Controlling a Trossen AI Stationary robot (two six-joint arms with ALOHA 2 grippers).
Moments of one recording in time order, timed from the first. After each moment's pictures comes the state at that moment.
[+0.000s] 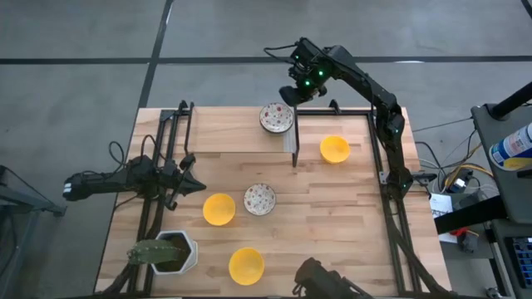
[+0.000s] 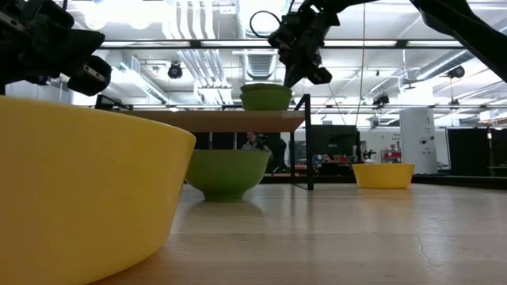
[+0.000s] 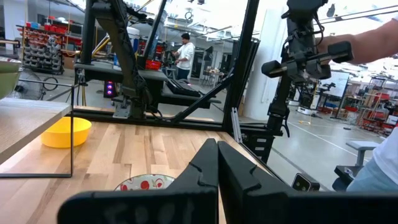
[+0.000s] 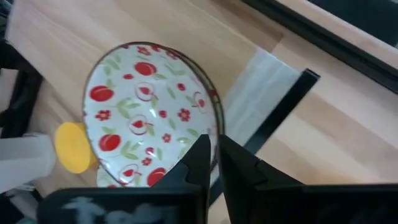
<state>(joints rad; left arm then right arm) 0.07 0.02 0.01 0.11 0.32 -0.21 -0.68 2.10 2.35 -1.44 -0.35 0.40</state>
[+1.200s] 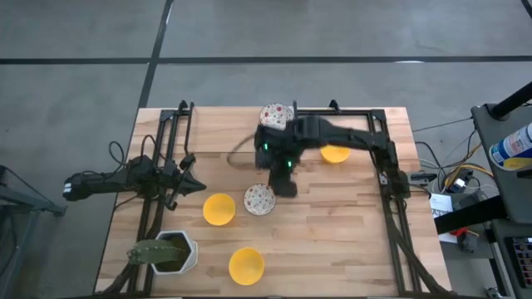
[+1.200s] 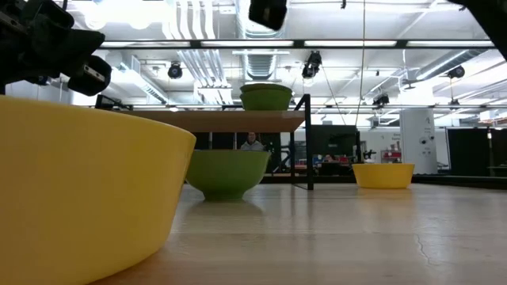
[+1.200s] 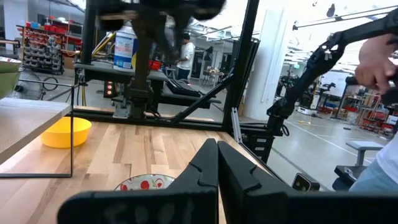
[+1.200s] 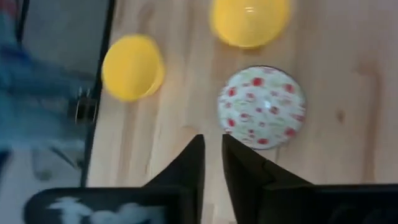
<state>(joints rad) 0.07 0.02 0.01 0.11 0.32 -0.21 -0.01 2.08 2.35 -1.40 -0.36 -0.01</state>
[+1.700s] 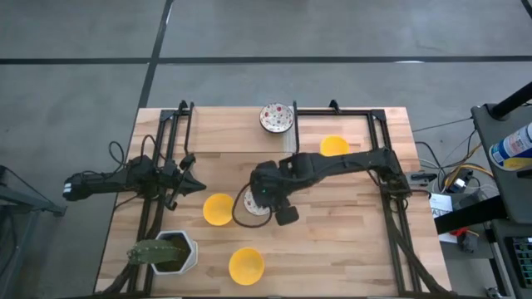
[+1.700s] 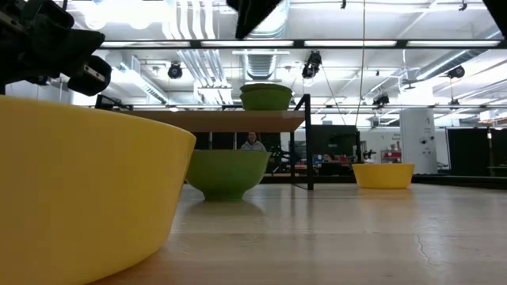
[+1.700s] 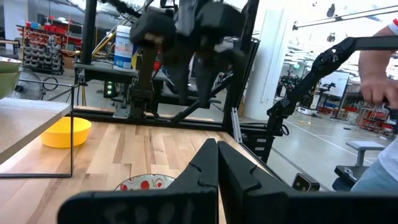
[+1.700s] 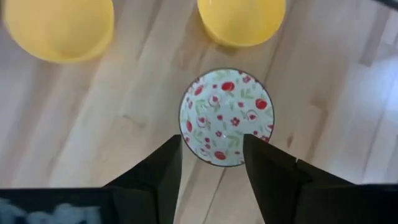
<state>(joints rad) 0.07 0.02 0.01 0.11 0.32 -0.21 0.17 2.08 2.15 -1.23 0.00 -0.22</state>
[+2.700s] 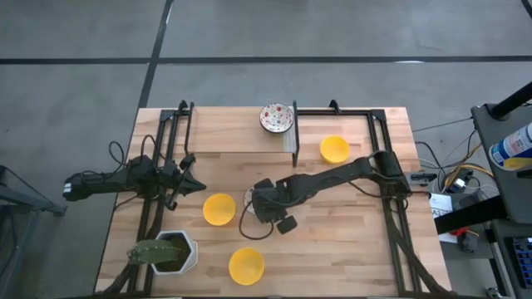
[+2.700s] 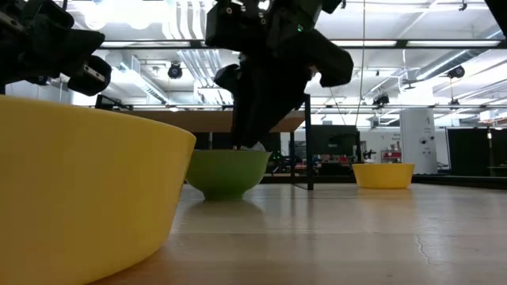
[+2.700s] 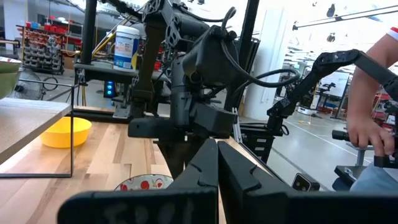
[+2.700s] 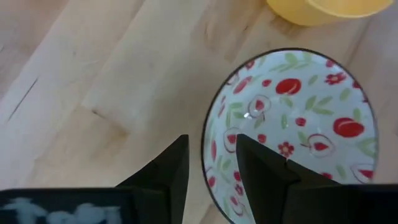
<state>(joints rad) 0.07 0.02 0.01 0.11 0.32 -0.21 0.18 2.08 1.64 -0.71 0.00 -0.35</state>
